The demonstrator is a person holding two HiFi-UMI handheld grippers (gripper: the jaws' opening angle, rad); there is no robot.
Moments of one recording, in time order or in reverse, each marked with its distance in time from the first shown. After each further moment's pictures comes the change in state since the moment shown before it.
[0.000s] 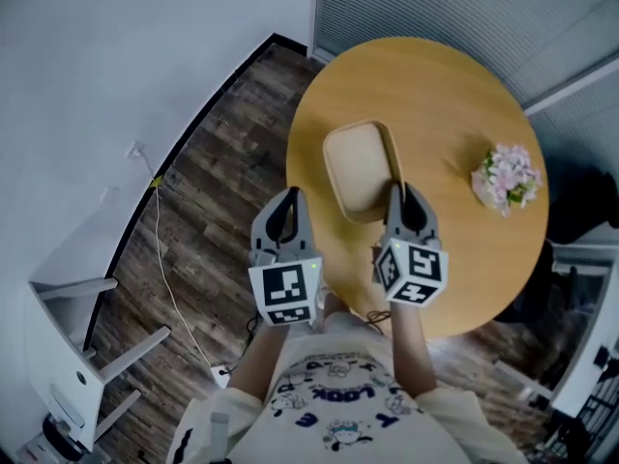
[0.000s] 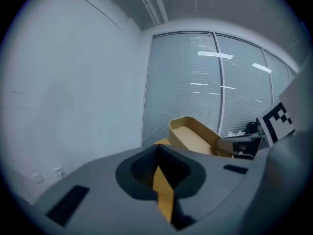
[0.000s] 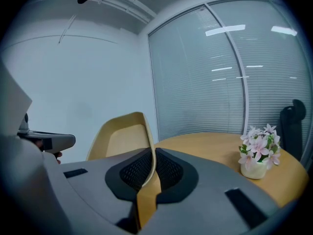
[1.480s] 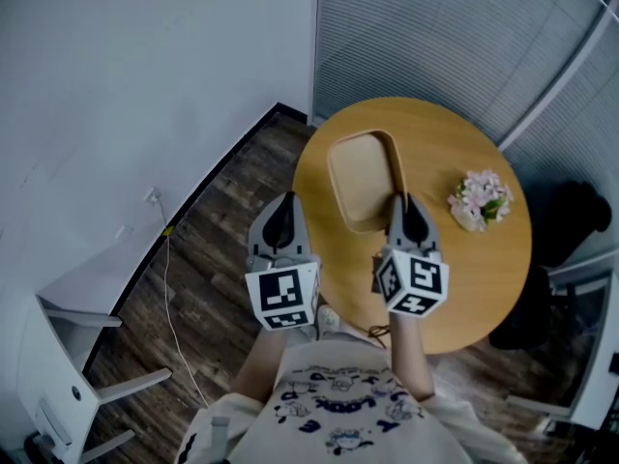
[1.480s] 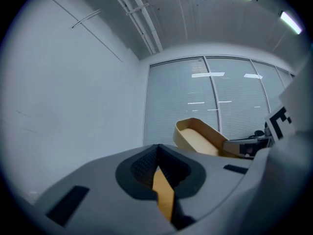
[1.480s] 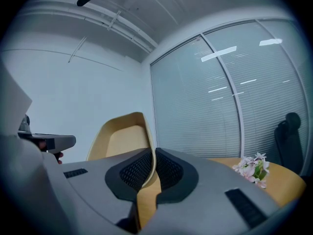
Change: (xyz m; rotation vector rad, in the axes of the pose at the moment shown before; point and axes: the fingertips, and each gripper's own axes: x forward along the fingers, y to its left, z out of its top) left arm -0.076 -0.003 0.108 0.047 -0.289 0.021; right arm -0.083 0.016 0.105 0.008 -0.283 -0.010
